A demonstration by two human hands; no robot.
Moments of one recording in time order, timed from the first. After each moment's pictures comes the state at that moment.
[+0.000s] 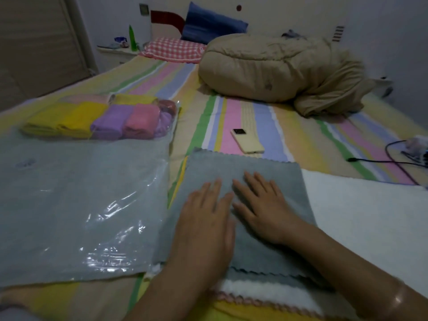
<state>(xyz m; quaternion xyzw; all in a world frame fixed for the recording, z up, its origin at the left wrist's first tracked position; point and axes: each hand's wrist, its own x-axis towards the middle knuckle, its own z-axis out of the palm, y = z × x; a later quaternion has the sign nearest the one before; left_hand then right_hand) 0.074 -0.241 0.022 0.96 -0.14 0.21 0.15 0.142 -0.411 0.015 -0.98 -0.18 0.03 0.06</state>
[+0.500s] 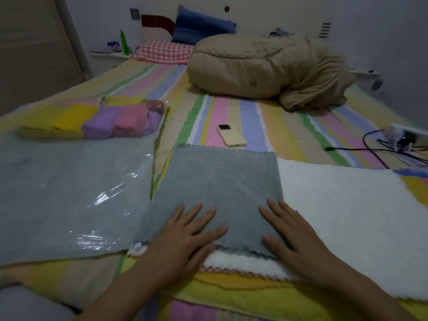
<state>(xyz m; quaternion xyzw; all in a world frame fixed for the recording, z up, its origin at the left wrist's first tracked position) 0.046 -0.230 -0.019 0.94 -0.32 0.10 0.10 0.045 -0.513 0.002 -0.97 -0.16 0.06 0.19</state>
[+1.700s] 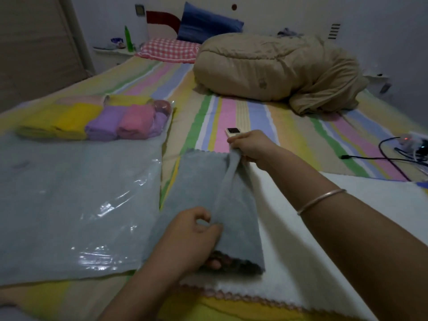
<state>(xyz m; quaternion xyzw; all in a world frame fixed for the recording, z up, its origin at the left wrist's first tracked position) 0.052 -0.248 0.061 0.76 0.10 -0.13 0.63 0.245 -0.386 0.088 -0.84 0.05 0.04 0.53</state>
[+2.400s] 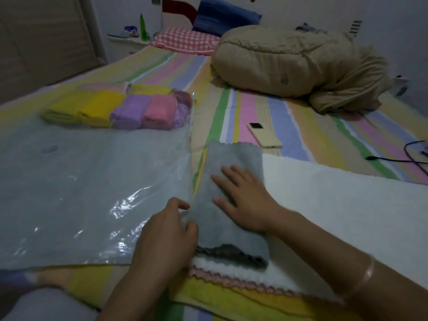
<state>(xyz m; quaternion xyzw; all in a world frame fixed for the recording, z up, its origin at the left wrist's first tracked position) 0.042 -0.160 0.028 0.92 0.10 0.05 0.38 0.147 -0.333 0.018 -0.96 -0.28 0.02 0.06</state>
